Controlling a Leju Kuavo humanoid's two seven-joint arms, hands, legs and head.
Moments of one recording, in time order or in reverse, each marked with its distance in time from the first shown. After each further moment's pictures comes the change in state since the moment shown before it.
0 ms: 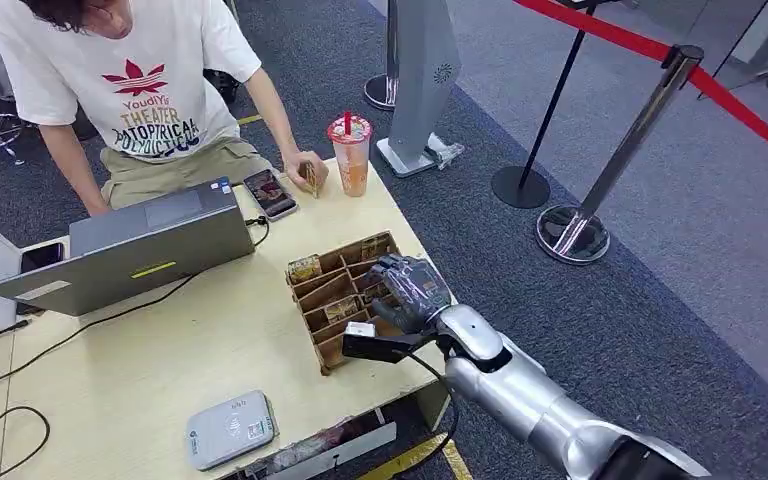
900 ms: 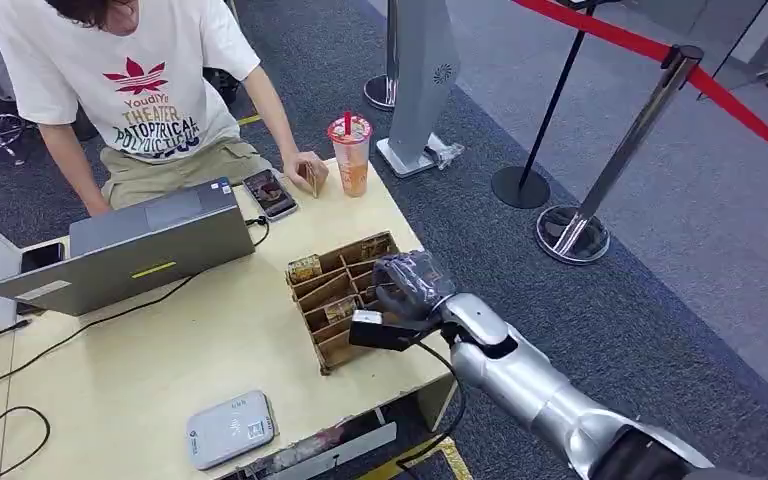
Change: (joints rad) left arm 0.003 0.006 0.000 0.000 -0.006 -0.005 -0.008; right arm -0.031 -0.031 -0.020 0.014 -0.082 0.077 -0.046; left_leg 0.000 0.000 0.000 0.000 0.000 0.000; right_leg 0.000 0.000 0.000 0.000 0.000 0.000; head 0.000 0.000
